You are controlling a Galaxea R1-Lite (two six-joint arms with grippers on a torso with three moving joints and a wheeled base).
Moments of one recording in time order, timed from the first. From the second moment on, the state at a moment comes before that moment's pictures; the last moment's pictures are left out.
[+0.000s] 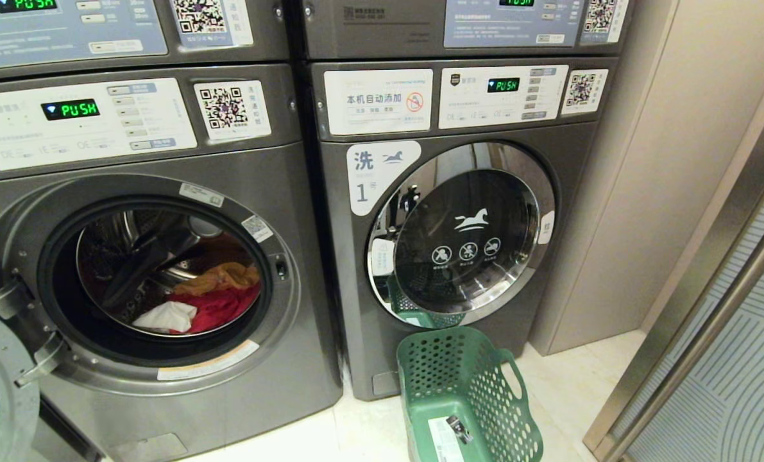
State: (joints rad) left arm 0.31 0.56 -0.09 -0.67 0.70 0.93; right arm 0.00 0.00 -0.08 0.20 0.04 -0.08
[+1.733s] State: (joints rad) left arm 0.00 0.00 0.00 0.00 0.00 0.07; right arm 0.00 0.00 -0.08 0.20 0.04 -0.07
